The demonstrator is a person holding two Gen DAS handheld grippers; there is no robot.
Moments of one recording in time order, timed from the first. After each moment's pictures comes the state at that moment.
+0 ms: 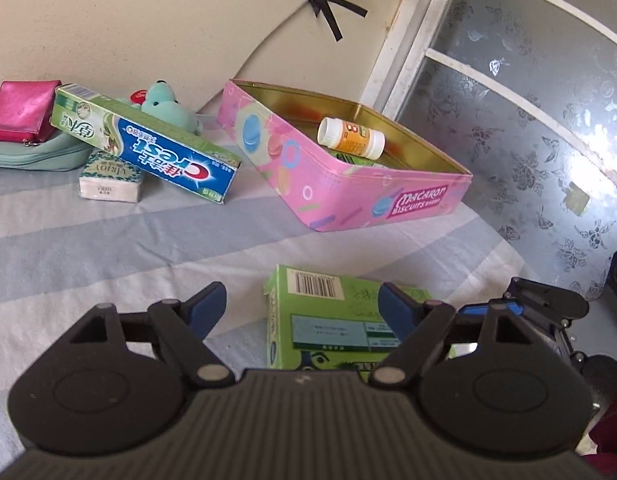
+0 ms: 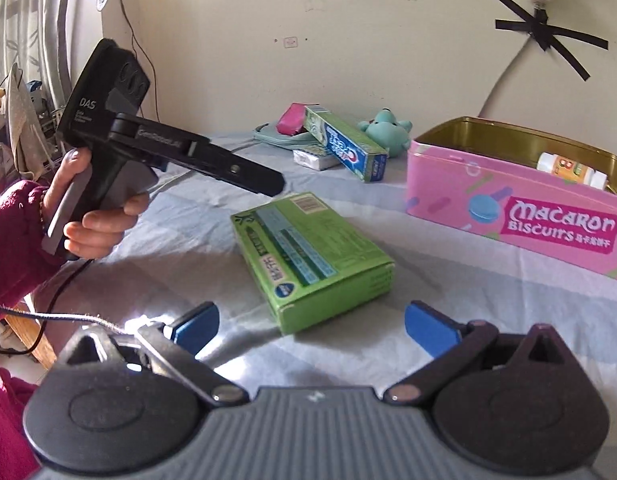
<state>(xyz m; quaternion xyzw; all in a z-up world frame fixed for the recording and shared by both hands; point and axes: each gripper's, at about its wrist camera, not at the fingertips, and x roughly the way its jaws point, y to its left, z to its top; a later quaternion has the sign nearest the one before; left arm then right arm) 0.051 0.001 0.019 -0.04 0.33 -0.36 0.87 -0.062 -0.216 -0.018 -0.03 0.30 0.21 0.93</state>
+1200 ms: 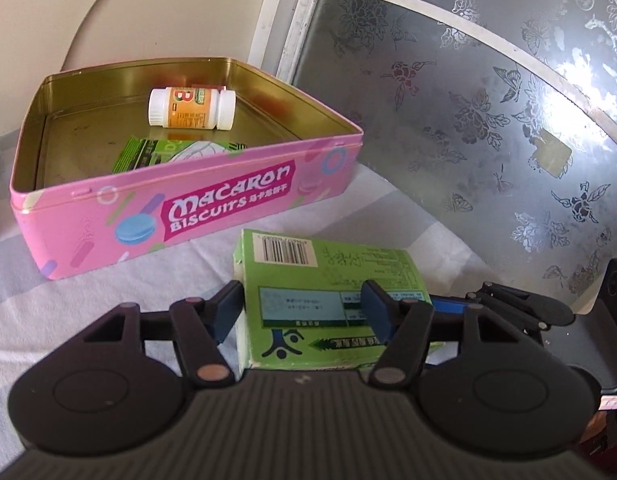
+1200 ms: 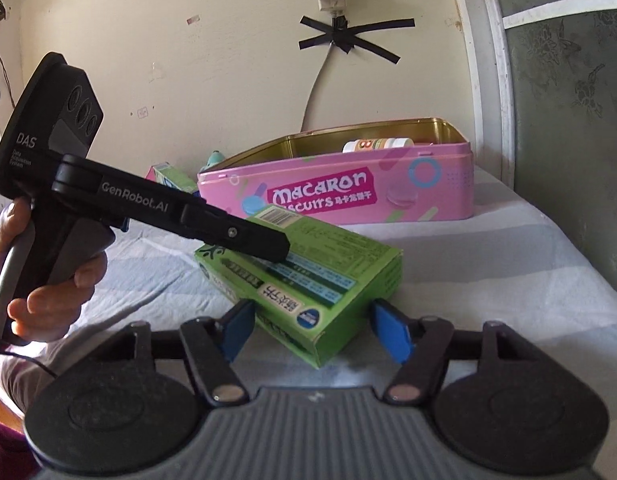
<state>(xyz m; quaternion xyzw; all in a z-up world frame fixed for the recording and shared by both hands) 0.030 -0.208 0.036 0.02 0.36 -0.41 0.84 -0.110 -0.370 -0.030 0.09 0.24 0.05 0.97</state>
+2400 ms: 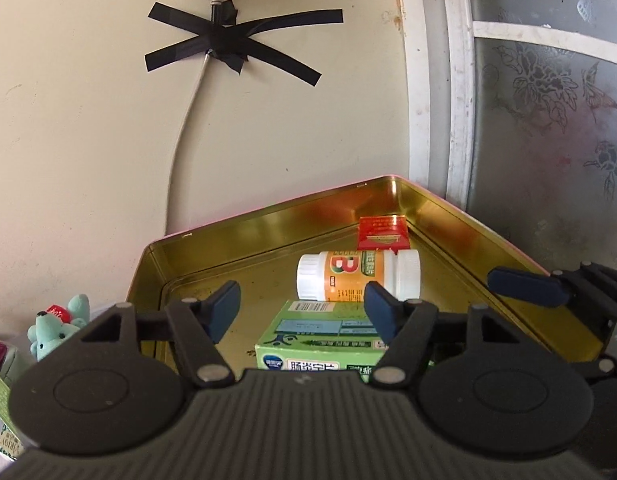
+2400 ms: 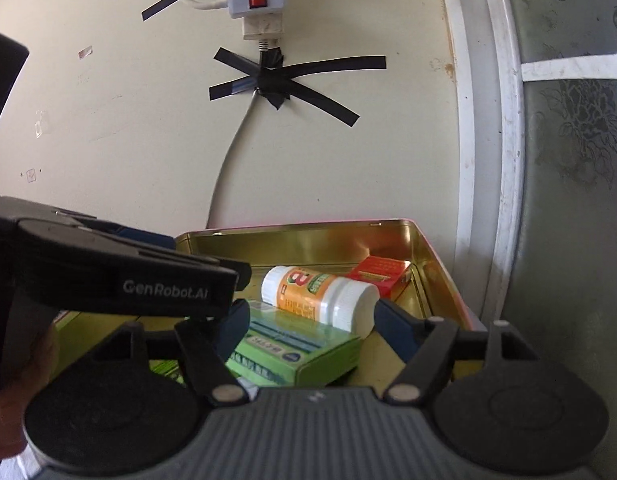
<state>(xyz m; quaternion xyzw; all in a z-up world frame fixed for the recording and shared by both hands) 0.173 -0.279 0.077 0.13 0.24 -0.19 0.94 0.096 -0.407 0.008 0.07 0.20 -0.04 0.98</state>
